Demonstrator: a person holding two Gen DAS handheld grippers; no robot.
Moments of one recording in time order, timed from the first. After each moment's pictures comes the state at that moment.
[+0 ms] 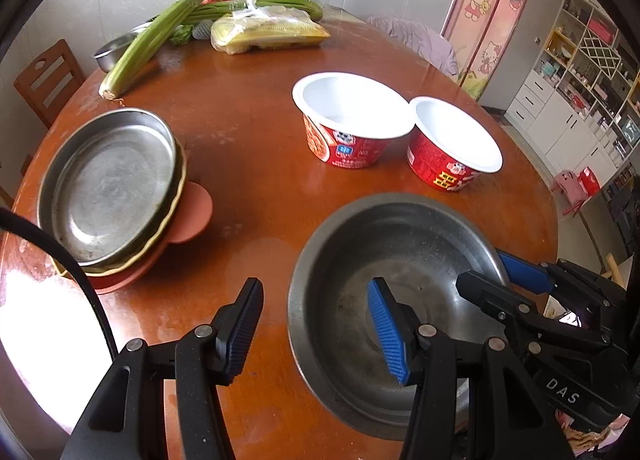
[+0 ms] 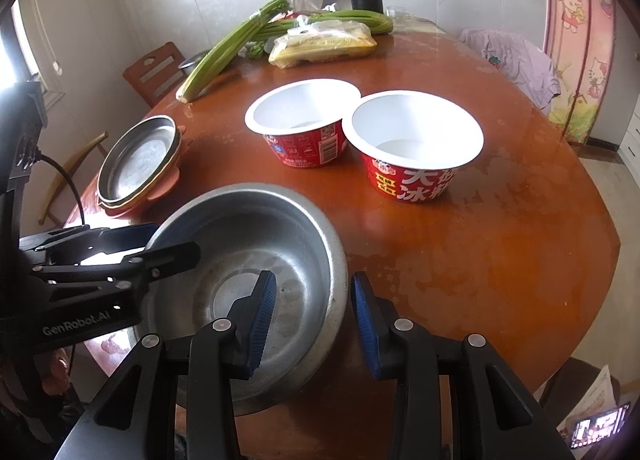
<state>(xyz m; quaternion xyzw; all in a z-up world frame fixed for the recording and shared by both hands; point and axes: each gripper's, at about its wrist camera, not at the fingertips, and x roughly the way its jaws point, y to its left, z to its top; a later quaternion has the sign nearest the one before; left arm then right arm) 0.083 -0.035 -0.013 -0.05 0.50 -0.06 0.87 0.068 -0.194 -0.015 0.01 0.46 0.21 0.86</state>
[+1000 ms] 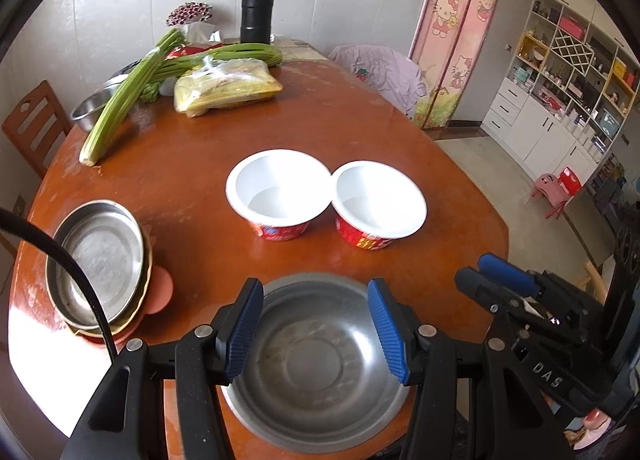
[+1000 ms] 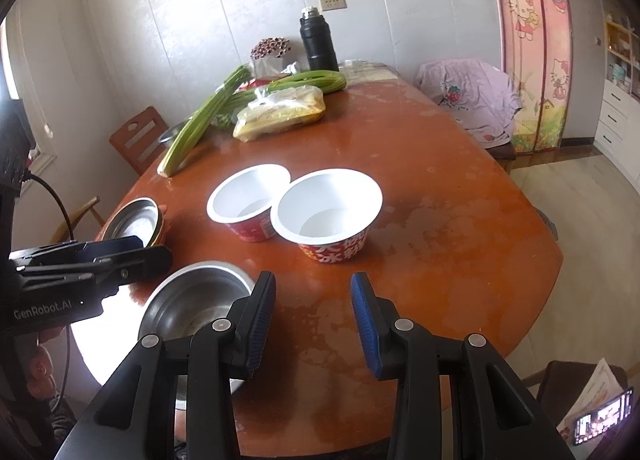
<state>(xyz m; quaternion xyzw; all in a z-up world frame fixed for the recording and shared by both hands) 0.096 -0.081 0.057 -0.03 0.45 -0.10 0.89 0.062 -0.266 0.035 0.07 0.39 0.16 0.90</state>
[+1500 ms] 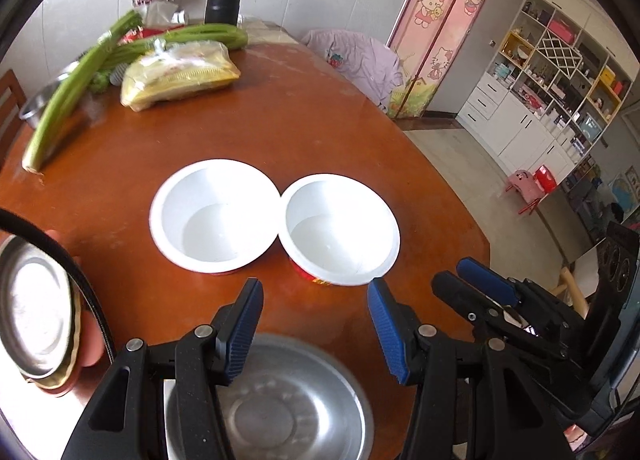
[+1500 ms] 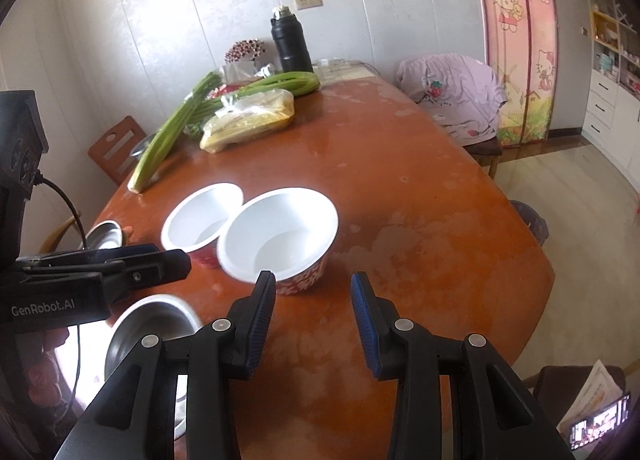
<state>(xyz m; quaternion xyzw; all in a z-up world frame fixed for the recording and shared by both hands) 0.163 -0.112 0.036 -0.07 0.48 -0.15 0.86 0.108 -0.288 0.024 0.08 0.40 0.13 0.90</state>
